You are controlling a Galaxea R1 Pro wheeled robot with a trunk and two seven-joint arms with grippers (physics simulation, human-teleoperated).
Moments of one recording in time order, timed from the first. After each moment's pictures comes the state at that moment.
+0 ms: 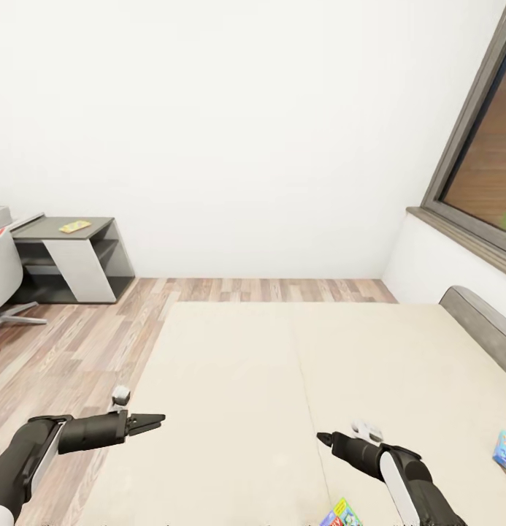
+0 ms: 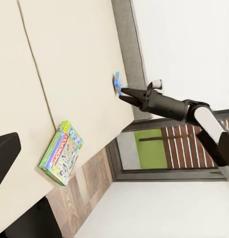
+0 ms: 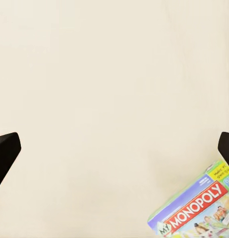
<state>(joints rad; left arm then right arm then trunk) -0.47 0.31 0.19 -0.83 0.00 0.83 -1.50 -0.30 -0.02 -0.16 -1.03 -0.32 0.69 0.19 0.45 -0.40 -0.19</state>
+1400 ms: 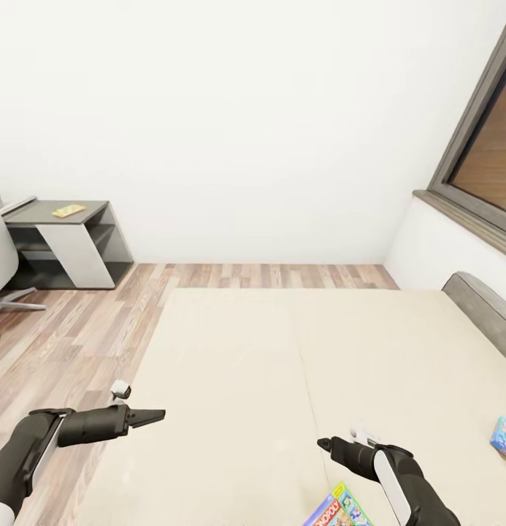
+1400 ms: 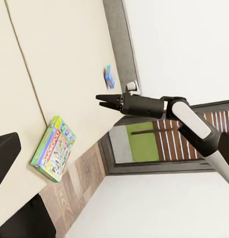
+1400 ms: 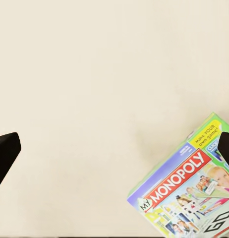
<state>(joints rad) -0.47 0.31 0.18 -0.90 0.00 0.83 -1.57 -0.35 -0.02 -0.16 -0.90 -0.31 0.68 0.12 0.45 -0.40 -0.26</state>
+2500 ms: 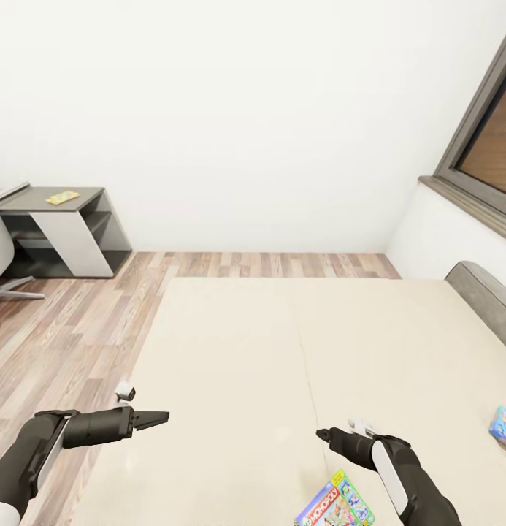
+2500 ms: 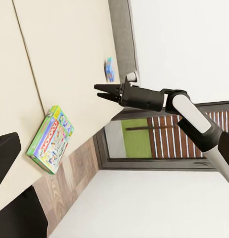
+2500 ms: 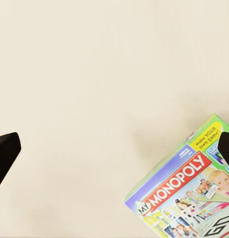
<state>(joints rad) -0.47 0.29 0.18 -0.89 -0.01 0.83 -1.57 -0.38 -0.02 -0.16 -0.90 -0.31 0.69 0.12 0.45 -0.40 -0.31</state>
